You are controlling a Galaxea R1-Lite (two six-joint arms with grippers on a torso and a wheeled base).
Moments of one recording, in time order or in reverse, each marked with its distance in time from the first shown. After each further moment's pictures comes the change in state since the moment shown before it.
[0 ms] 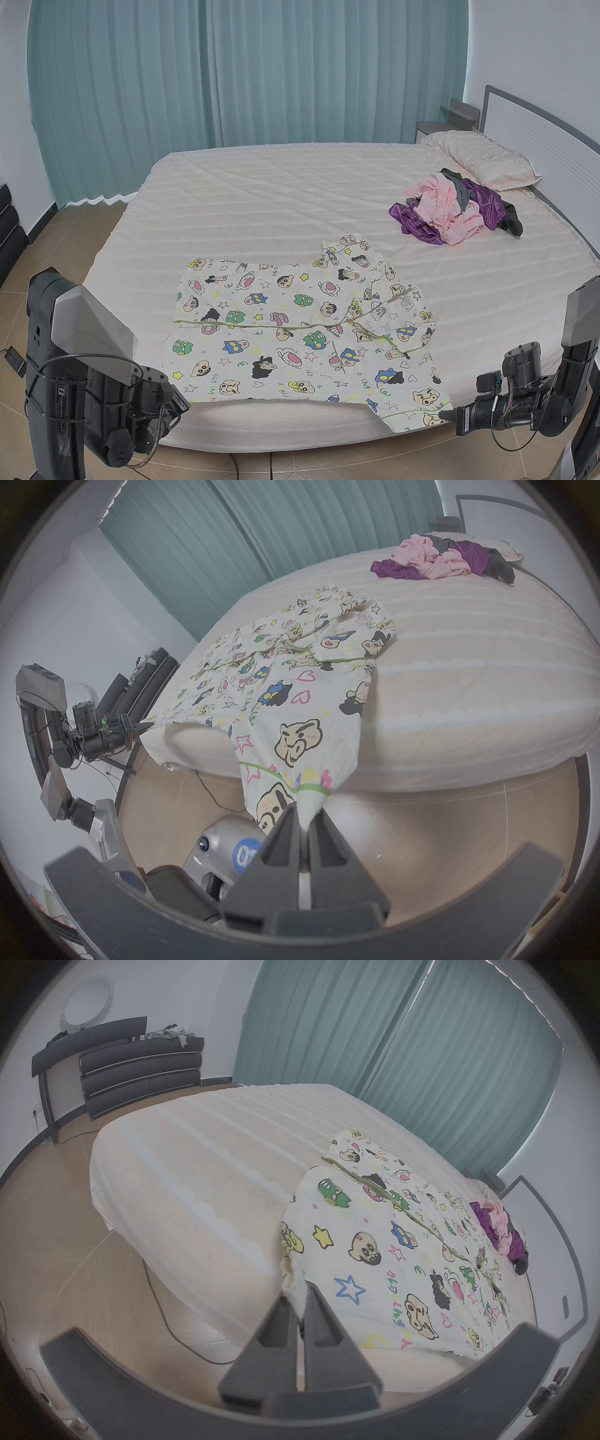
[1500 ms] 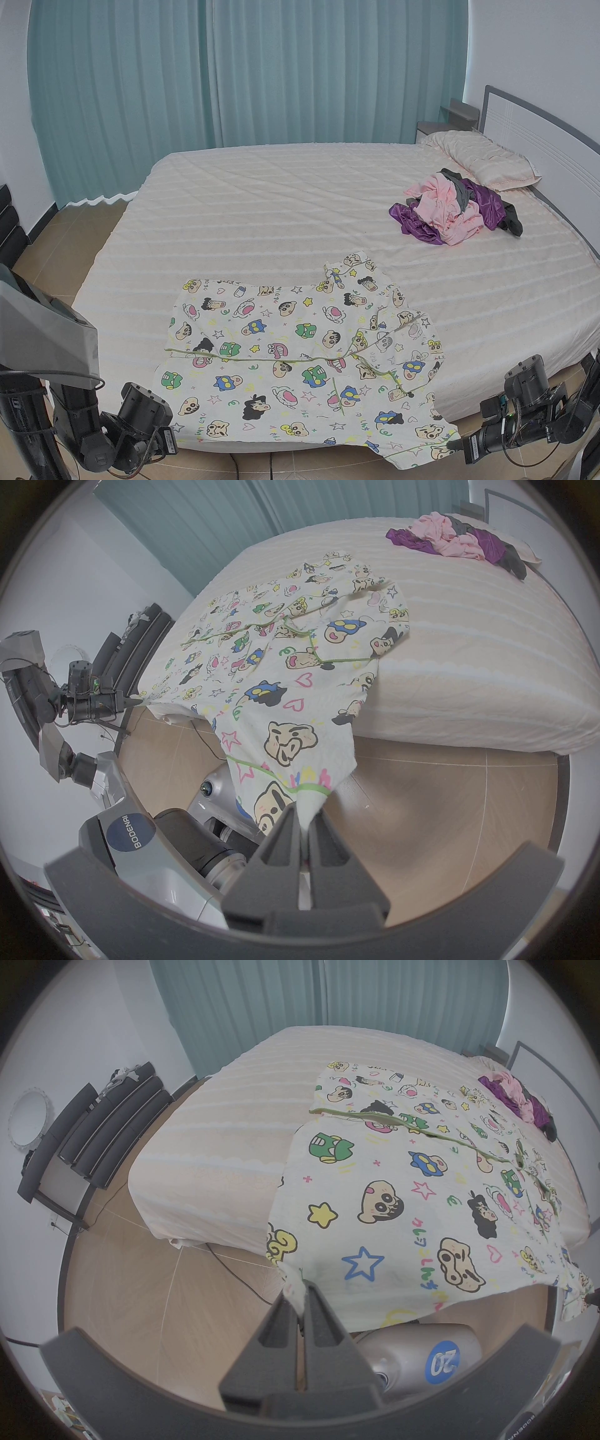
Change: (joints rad) left arm -0.083 -0.271 0.054 0.594 0.001 0.249; right arm 0.145 -0.277 0.000 0.460 -0.086 -0.001
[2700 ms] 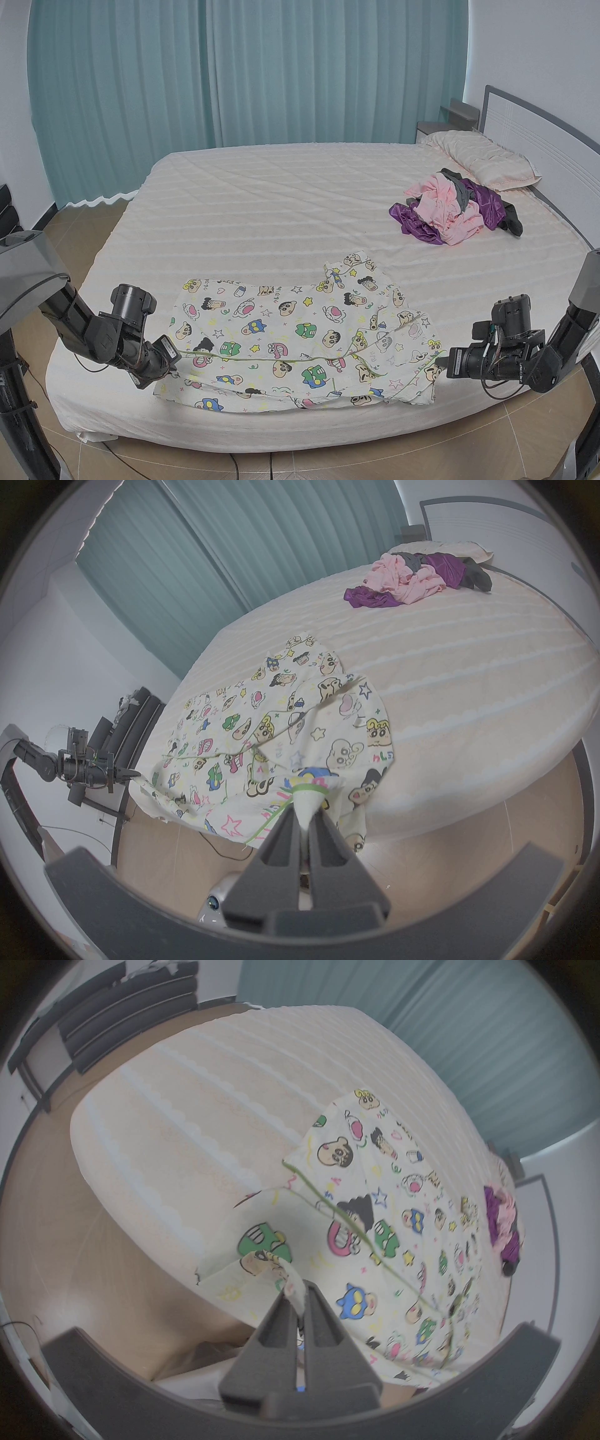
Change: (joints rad) left arm 0.309 -0.048 -0.712 0.675 -0.446 -0.227; right arm -0.172 0.198 -0.384 -0.118 0.004 0.148
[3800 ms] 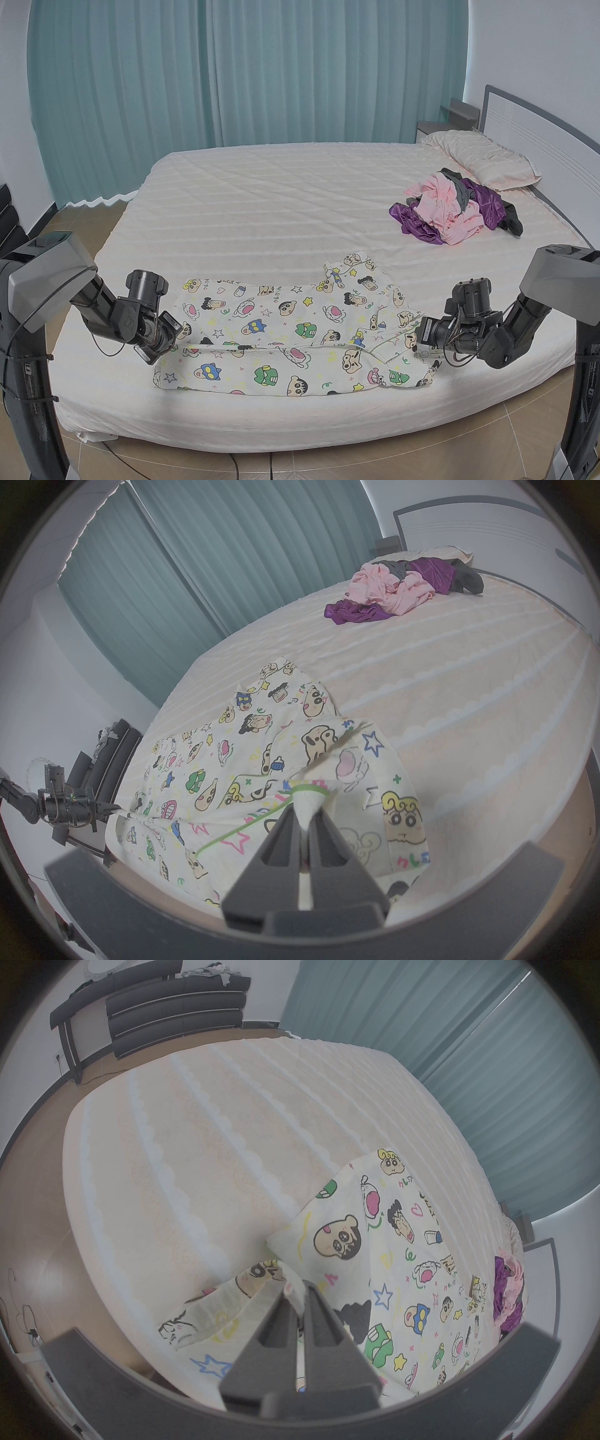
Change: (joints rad) left arm 0.041 0.203 -0.276 -0.014 0.161 -0.151; right arm 0.016 0.283 -0.384 0.008 -0.140 0.109
